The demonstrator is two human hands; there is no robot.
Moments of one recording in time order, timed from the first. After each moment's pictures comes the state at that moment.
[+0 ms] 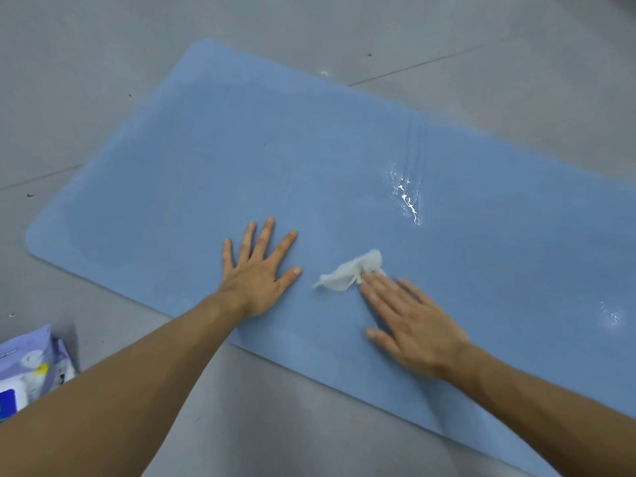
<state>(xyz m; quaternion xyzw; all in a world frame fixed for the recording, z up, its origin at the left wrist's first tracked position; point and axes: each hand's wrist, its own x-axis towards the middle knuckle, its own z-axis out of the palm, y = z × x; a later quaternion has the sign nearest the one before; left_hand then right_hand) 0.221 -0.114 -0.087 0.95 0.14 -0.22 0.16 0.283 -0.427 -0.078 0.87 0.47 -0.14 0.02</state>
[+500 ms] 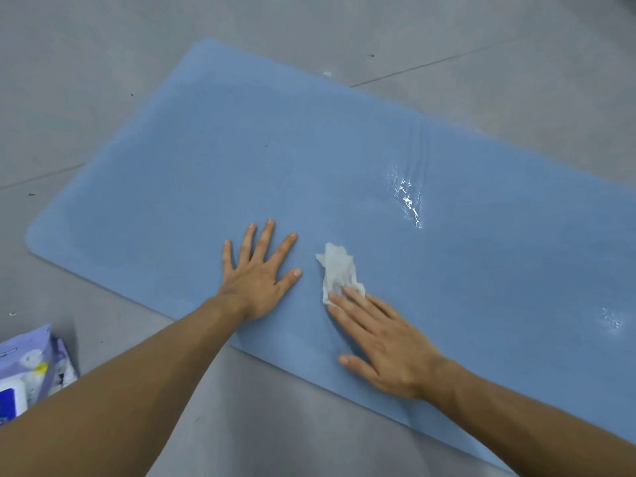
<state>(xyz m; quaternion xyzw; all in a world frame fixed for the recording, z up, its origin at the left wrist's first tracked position) 0.221 -0.116 -0.087 0.96 0.14 -0.22 0.14 0.259 -0.399 -0.074 0.83 0.54 -0.16 -0.02</state>
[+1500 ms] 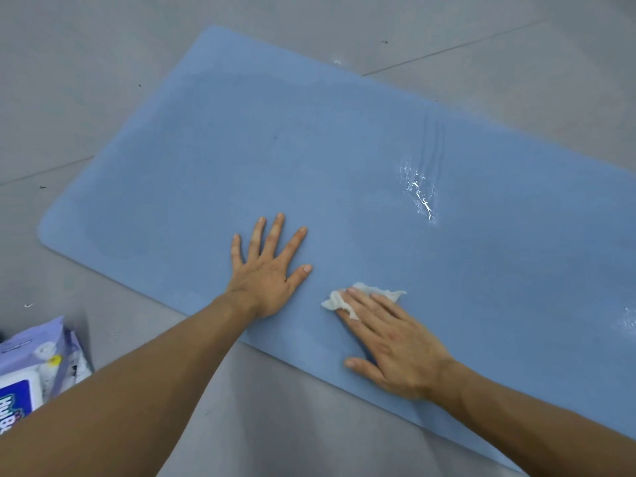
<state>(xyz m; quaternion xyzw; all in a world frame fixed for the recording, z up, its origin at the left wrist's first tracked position) 0.220 -0.118 -0.090 0.96 0.14 -0.20 0.13 0.254 -0.401 -0.093 0.82 0.56 -0.10 -0.02</state>
